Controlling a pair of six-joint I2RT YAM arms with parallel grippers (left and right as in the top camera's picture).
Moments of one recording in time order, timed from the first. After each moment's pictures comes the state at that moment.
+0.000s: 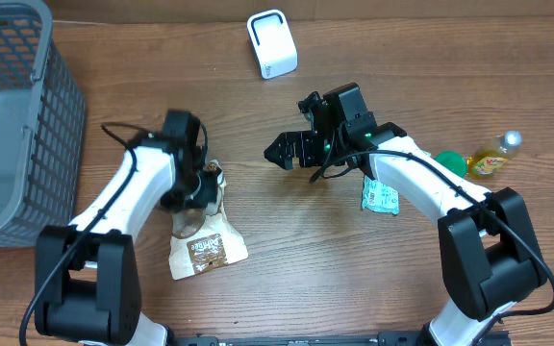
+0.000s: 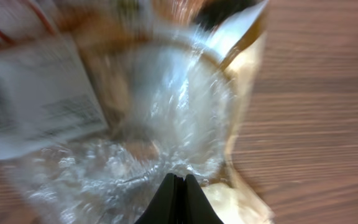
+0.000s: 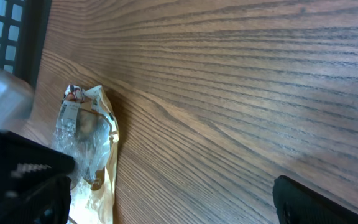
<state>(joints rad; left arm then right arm) -0.16 1.72 1.12 -0.94 0.12 -0.18 0.42 1.85 1.21 -0.34 -0.52 0.34</state>
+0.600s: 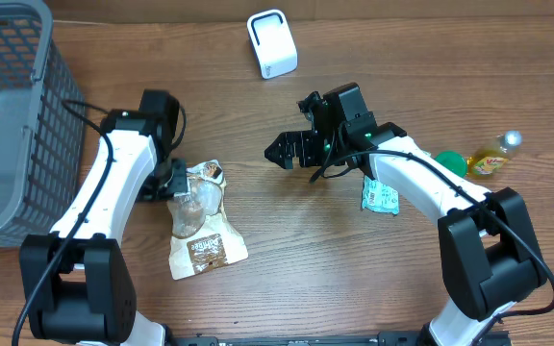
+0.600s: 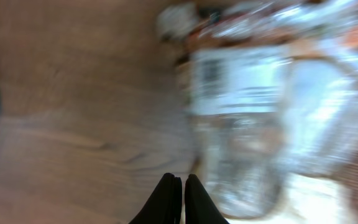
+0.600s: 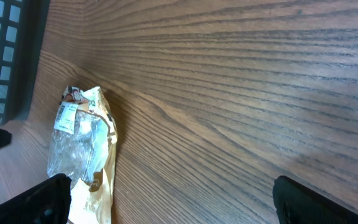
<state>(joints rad) -0.08 1.72 1.25 -1.17 -0.20 -0.26 0.42 1.85 1.21 -0.34 -0.52 0.34</state>
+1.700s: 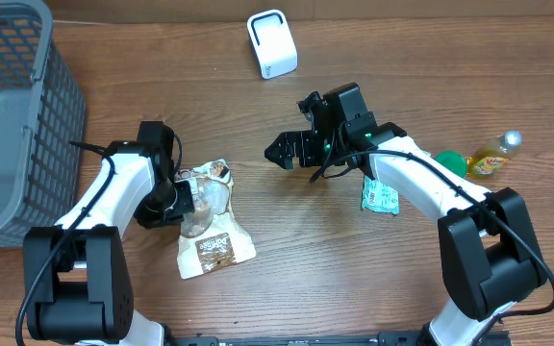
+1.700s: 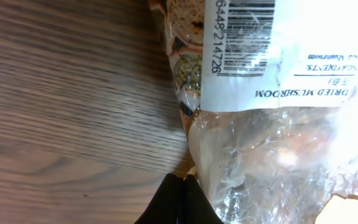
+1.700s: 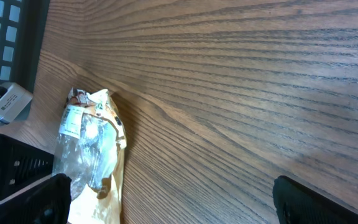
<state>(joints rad) -0.03 1.72 1.03 -0.98 0.03 -0.30 0.42 1.85 1.21 -0.34 -0.52 0.34</state>
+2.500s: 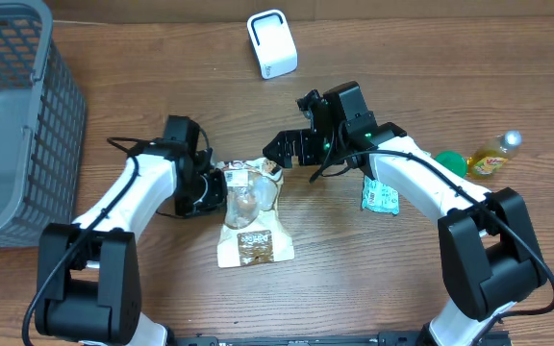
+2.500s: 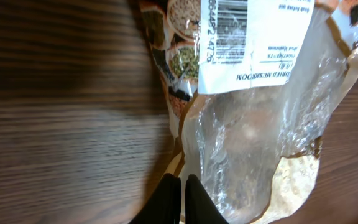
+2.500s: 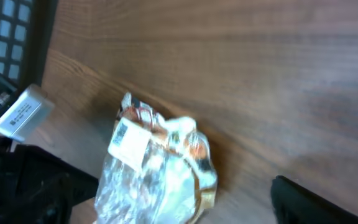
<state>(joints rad) -0.16 1.72 1.03 -0.84 0.34 -0.30 0.42 1.85 1.21 -0.34 -0.54 0.34</state>
